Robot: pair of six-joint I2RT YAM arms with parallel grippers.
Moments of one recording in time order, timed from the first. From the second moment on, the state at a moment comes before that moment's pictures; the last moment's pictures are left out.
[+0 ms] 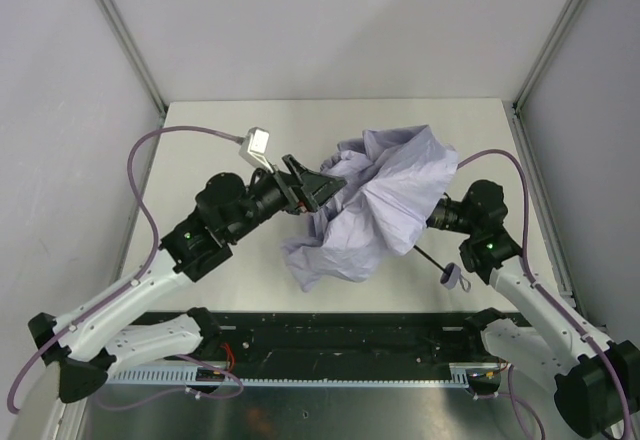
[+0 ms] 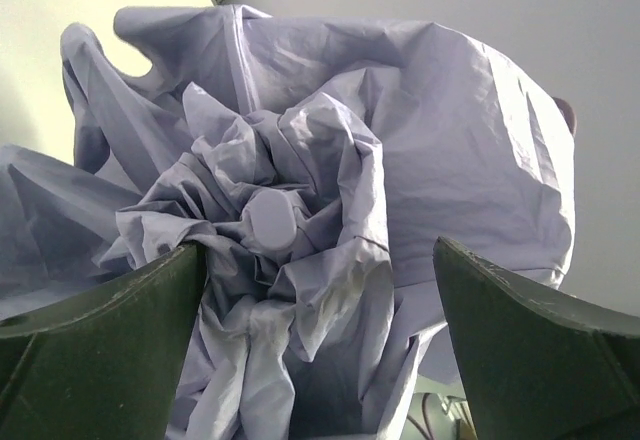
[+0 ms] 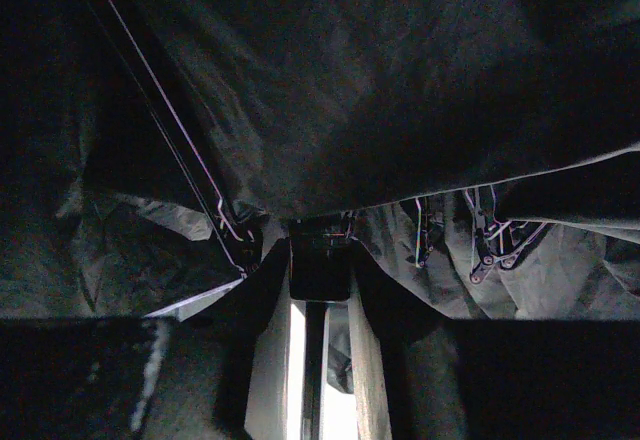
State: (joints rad) left arm -0.85 0.93 0.99 -0.07 -0.03 -0.81; right arm 0.42 0.89 0.63 0.34 -0.95 0.24
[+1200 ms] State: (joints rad) left arm -0.80 0.98 0.80 0.29 -0.02 -0.91; right arm 0.47 0.96 0.63 0.51 -0.82 0.38
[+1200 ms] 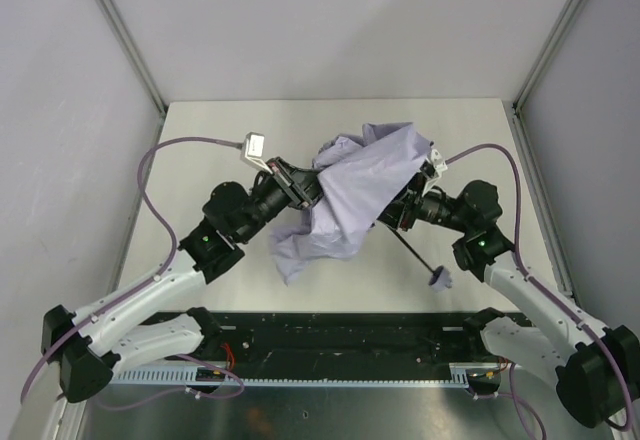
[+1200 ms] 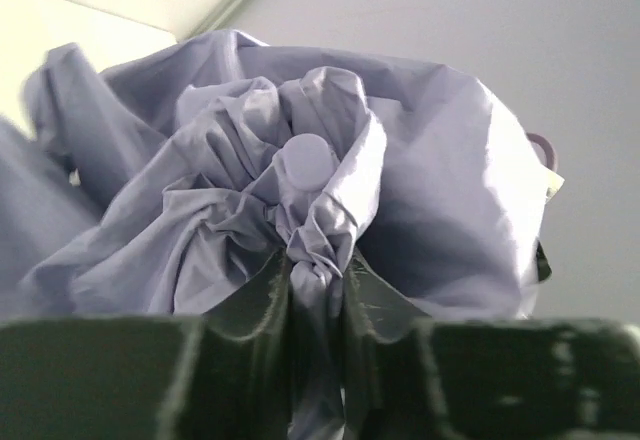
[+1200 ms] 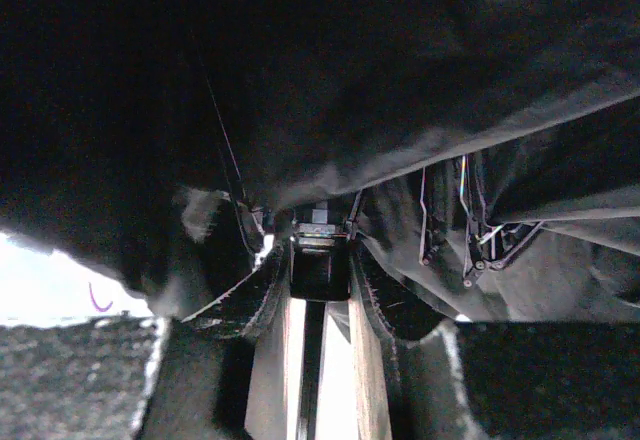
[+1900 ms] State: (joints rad) left arm -0.80 0.89 0.92 0.06 -0.19 -0.46; right arm 0.68 0.55 0.65 -0.33 -0.28 0.48
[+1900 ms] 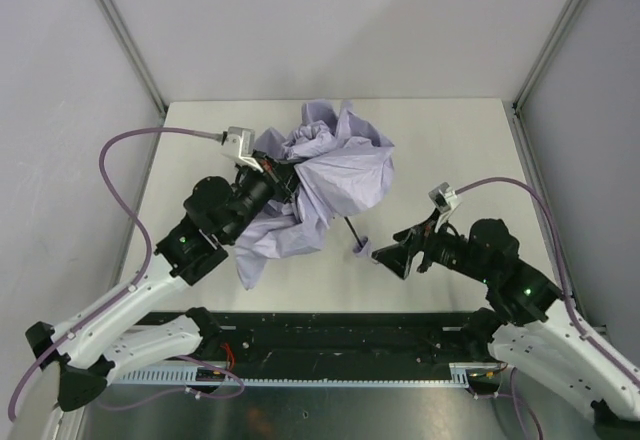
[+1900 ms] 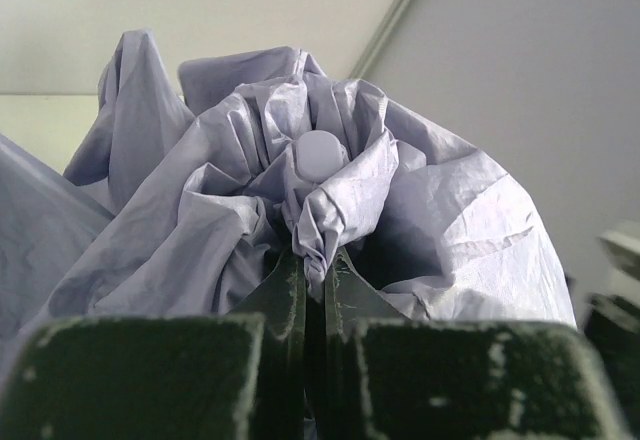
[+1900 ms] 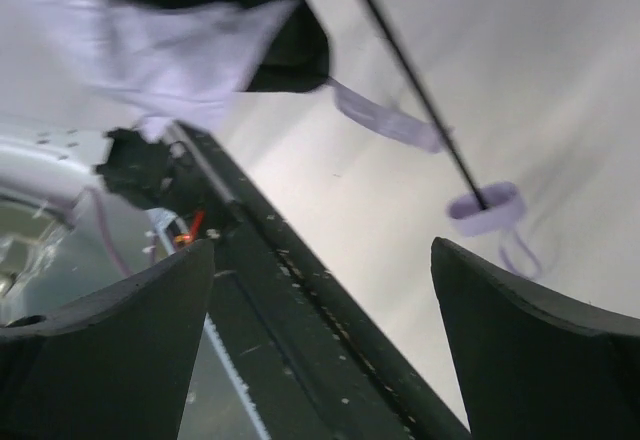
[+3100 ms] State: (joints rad) left arm -0.80 0.90 0.94 -0.13 0.02 -0.52; right arm 0.82 1.12 1.11 -0.08 -0.24 0.17
